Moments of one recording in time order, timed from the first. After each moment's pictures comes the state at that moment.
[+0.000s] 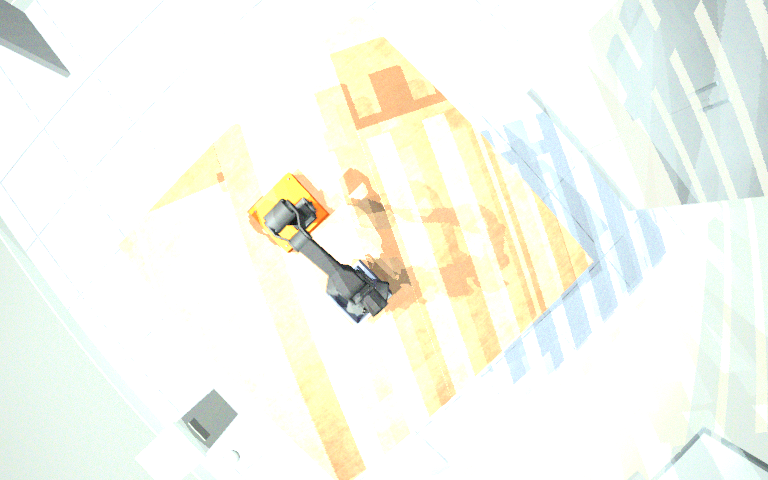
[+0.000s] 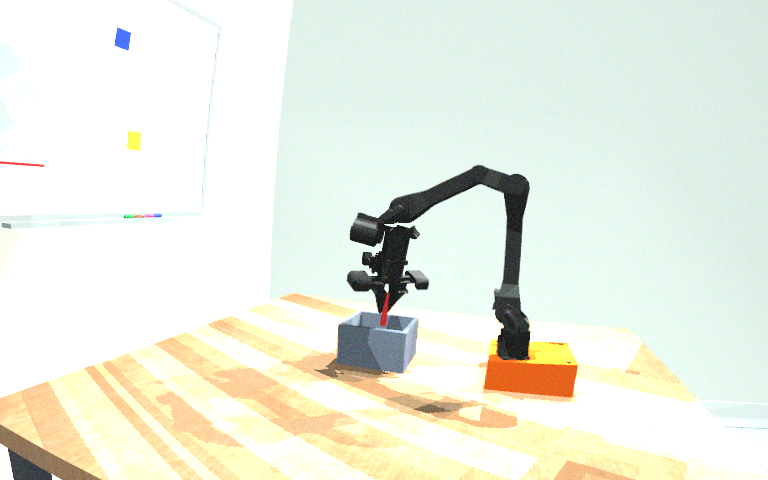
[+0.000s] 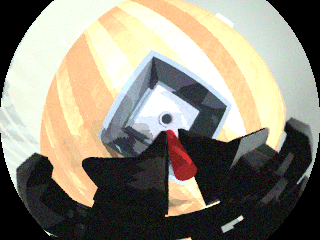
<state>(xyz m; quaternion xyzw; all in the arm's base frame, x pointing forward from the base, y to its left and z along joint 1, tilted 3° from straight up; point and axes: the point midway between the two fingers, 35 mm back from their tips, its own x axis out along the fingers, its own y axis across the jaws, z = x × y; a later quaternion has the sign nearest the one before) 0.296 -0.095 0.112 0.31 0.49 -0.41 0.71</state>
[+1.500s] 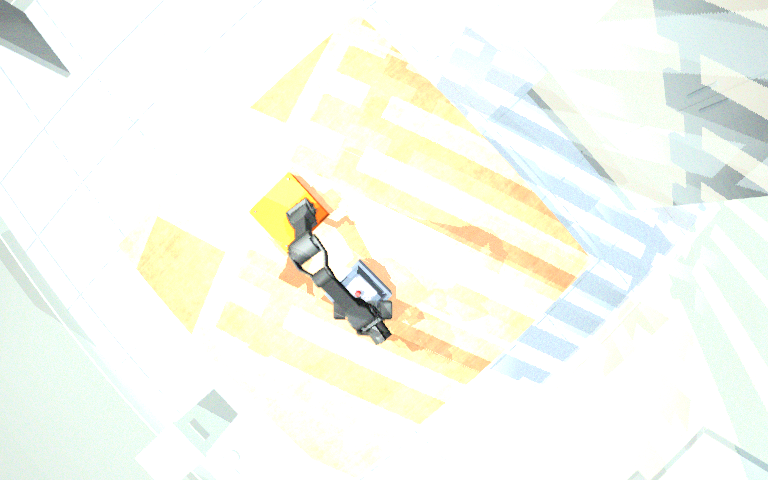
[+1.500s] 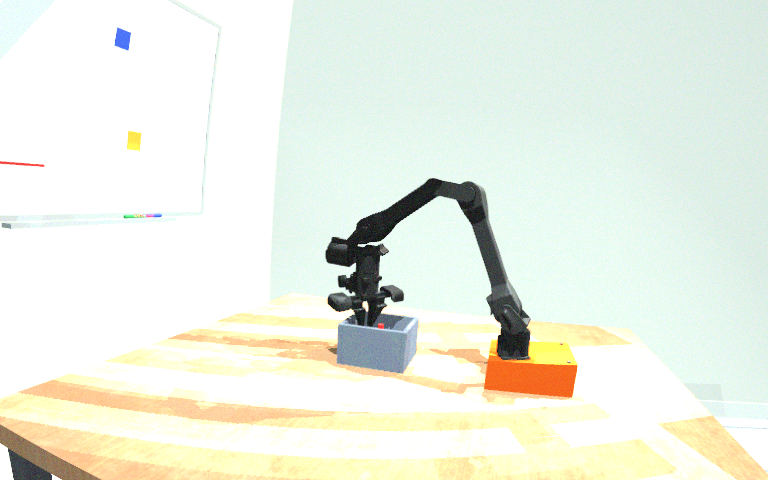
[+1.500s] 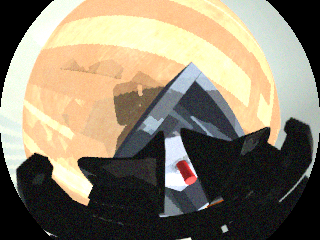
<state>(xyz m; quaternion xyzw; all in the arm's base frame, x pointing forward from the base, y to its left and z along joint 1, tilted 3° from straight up) 0.348 -0.149 0.062 0.27 0.57 -0.38 0.68</state>
